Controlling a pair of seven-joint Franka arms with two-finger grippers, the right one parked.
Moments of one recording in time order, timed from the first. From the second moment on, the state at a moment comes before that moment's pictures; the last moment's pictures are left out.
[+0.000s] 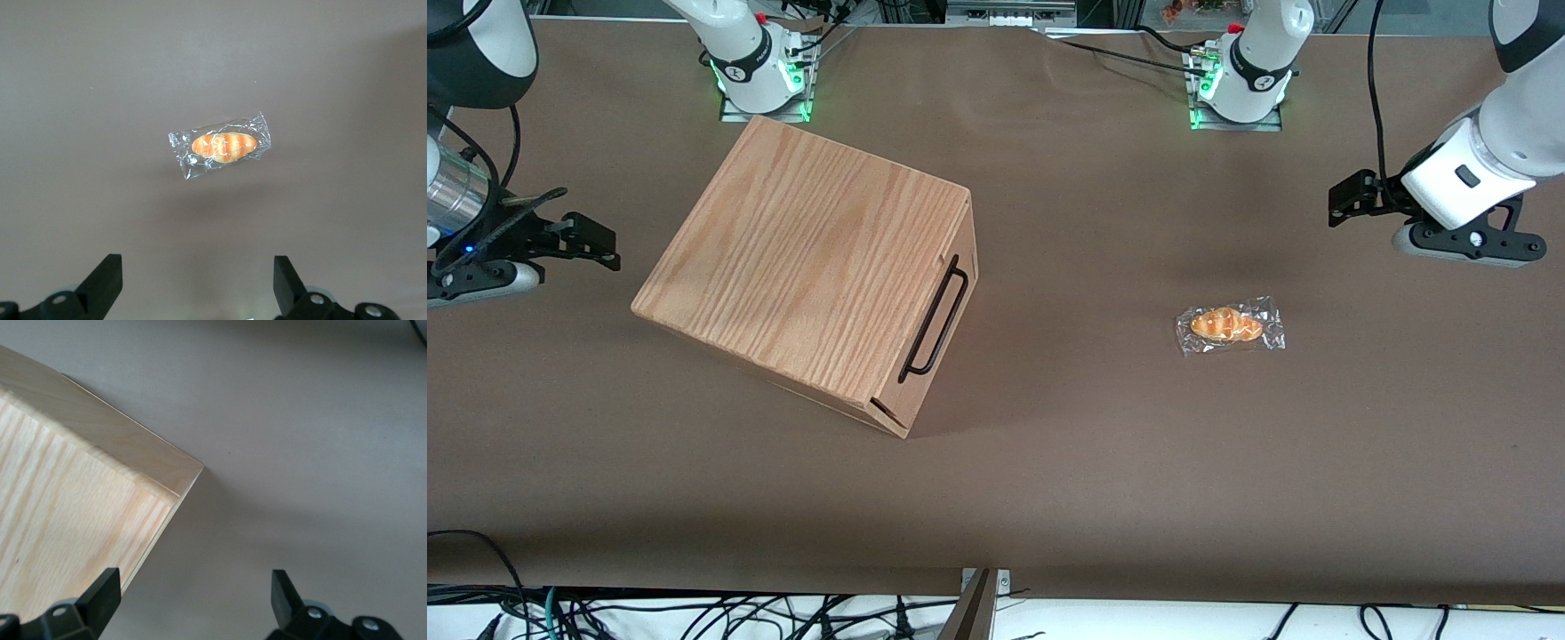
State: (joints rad) arm -0.03 0.04 -0.08 -1.62 -0.01 1.53 0.01
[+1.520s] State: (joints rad) arm -0.52 0.65 -0.11 -1.20 -0.28 2.09 -0.31
